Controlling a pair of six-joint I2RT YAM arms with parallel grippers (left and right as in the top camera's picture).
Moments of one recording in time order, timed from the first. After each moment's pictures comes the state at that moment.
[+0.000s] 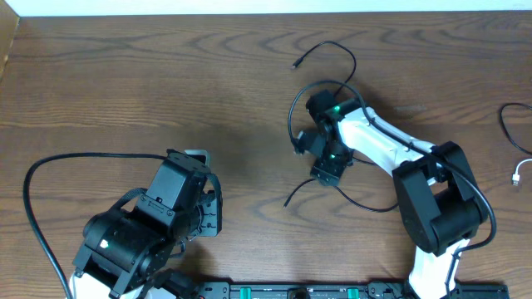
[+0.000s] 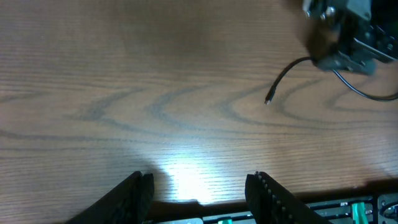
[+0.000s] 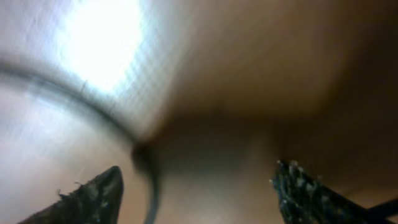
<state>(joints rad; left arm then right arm) -0.53 0.92 1.19 -1.40 -0.06 -0.46 0.49 2.02 1.30 -0.90 -0.07 -0.58</state>
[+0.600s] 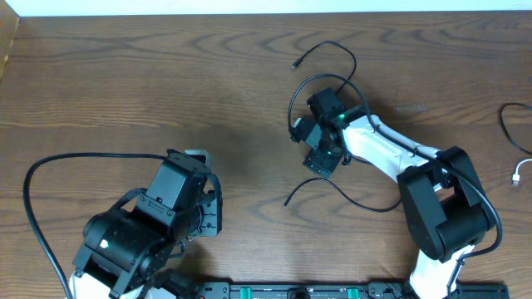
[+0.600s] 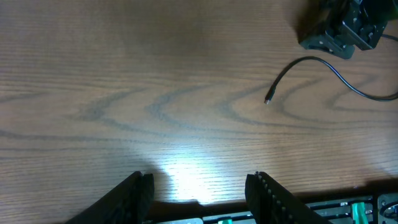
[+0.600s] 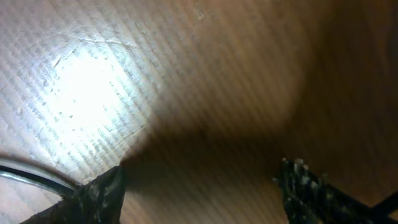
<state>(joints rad) -0.53 0.92 1.19 -1.40 -0.06 -0.46 0.49 1.98 1.21 -0.69 -0.09 -0.53</state>
